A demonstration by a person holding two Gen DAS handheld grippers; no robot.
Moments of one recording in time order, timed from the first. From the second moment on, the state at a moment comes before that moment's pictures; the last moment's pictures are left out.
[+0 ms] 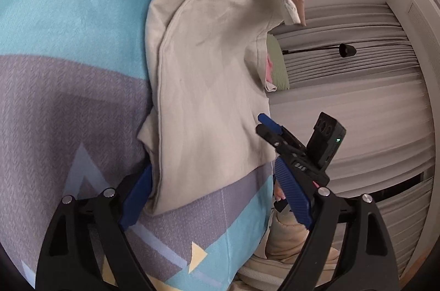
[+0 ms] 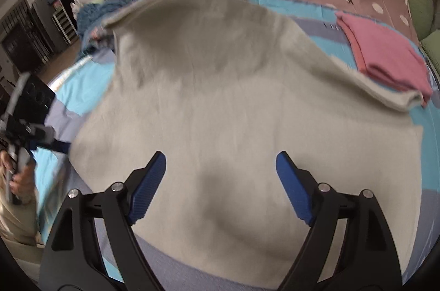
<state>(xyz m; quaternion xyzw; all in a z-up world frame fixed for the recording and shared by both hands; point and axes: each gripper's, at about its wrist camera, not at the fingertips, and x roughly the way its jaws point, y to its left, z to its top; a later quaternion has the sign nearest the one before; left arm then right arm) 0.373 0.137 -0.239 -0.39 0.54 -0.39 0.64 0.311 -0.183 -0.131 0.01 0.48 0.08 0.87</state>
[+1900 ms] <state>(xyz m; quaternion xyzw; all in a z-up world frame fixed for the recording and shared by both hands) 0.368 0.076 -0.199 -0.49 0.47 -0.43 0.60 0.214 -0.008 -0.160 -0.38 0.26 0.04 0.89</state>
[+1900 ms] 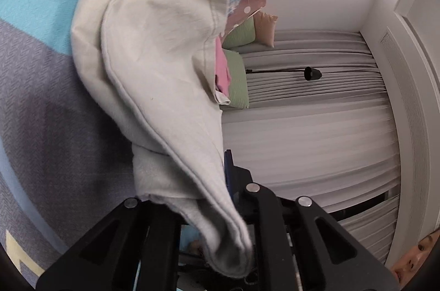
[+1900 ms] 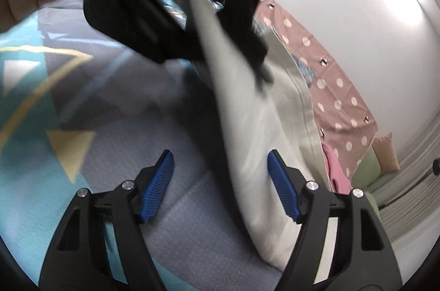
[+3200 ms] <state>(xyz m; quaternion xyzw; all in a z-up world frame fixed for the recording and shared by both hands) 0.267 0.106 -0.195 -0.49 0.45 -0.44 0.61 0.142 -0.168 -0.155 -0.45 0.39 -0.15 0.79</state>
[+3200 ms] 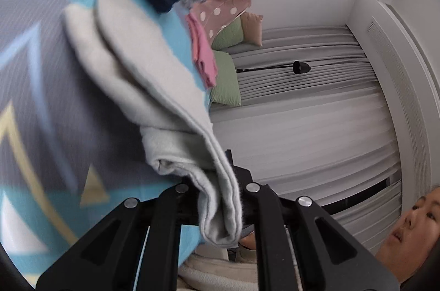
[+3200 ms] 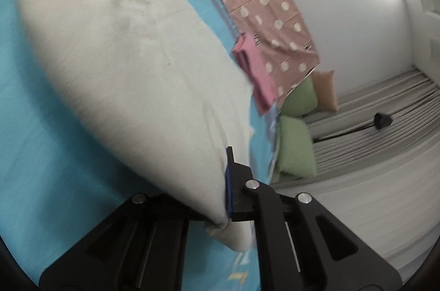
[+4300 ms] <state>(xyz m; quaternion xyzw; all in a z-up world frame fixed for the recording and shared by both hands) 0.207 0.017 -0.157 -0.08 0.31 -0.18 0.93 0.240 -0.126 0.011 -0.02 0.54 0.23 0.81</state>
